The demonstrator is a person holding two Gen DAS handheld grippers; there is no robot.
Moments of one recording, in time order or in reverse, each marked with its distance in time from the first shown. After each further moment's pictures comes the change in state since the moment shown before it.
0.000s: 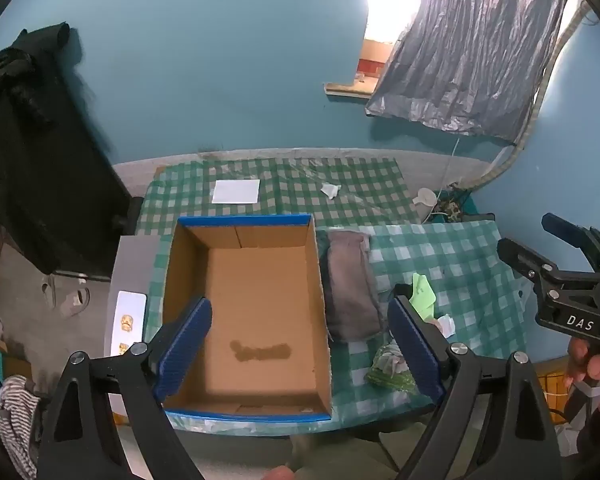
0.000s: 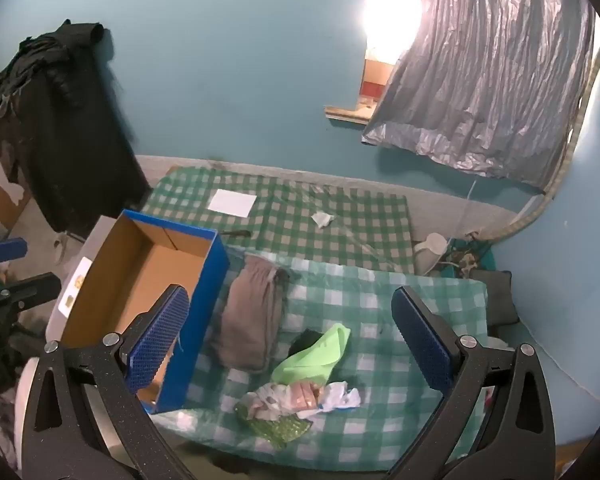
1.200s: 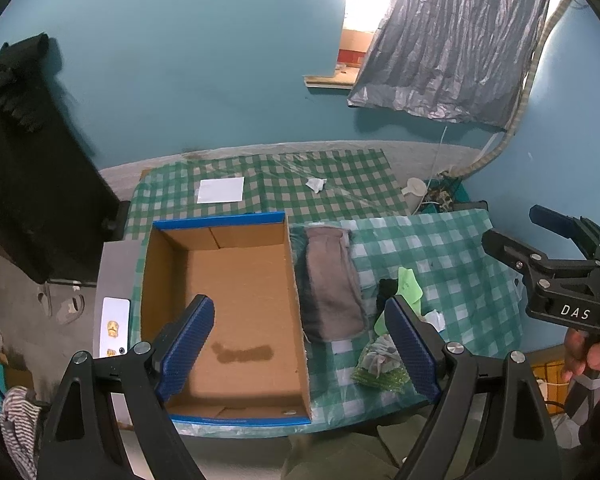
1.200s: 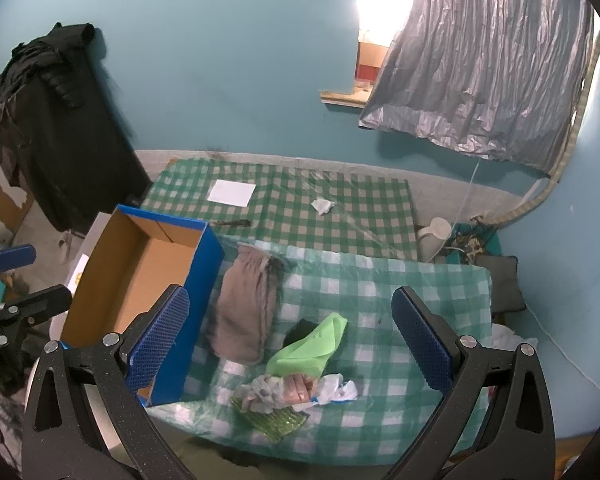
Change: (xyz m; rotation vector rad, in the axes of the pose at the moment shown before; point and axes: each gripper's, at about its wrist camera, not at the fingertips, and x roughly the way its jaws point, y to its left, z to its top) left arm 0.012 -0.027 0.005 0.052 0.024 -0.012; right arm 0.013 -0.022 -0.007 0.028 0.044 0.028
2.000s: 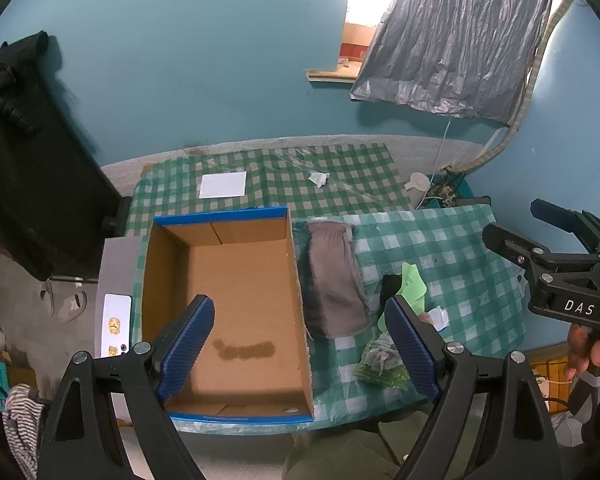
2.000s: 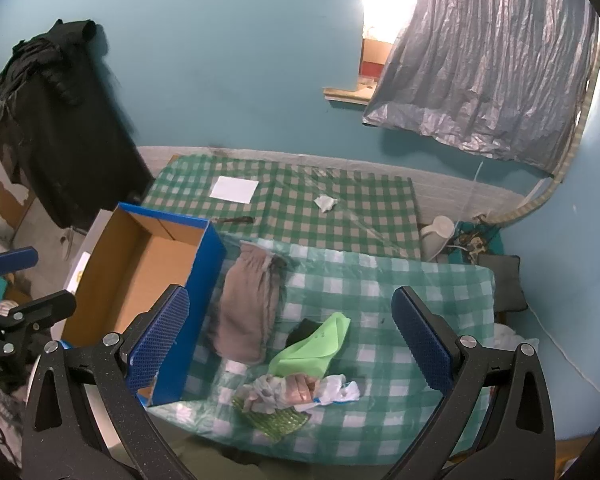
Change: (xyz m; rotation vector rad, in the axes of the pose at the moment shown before) left arm 0.005 0.001 -0.002 -0.006 0.018 0.006; right arm 0.003 0.000 -0.002 0.004 0.009 0.003
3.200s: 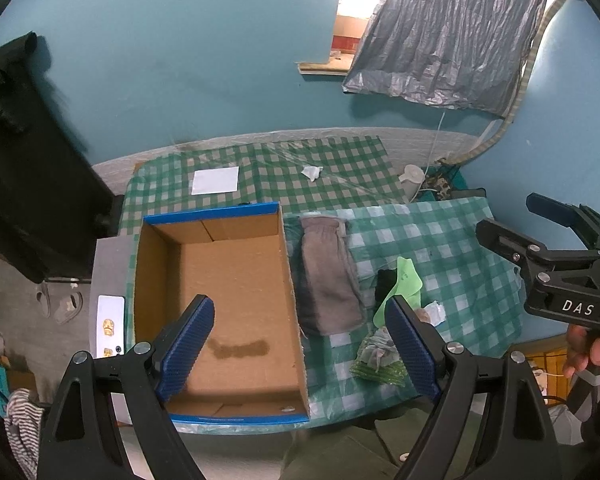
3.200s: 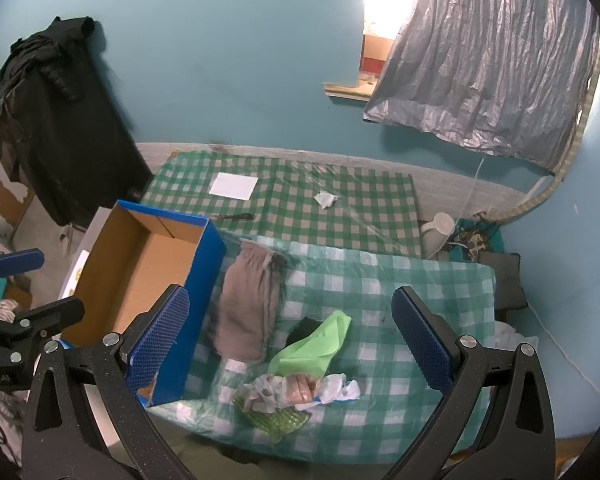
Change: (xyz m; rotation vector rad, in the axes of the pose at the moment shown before) left arm 0.006 0.000 0.001 0.015 0.028 -0.024; right arm 0.001 0.000 0.004 0.003 0.013 0.003
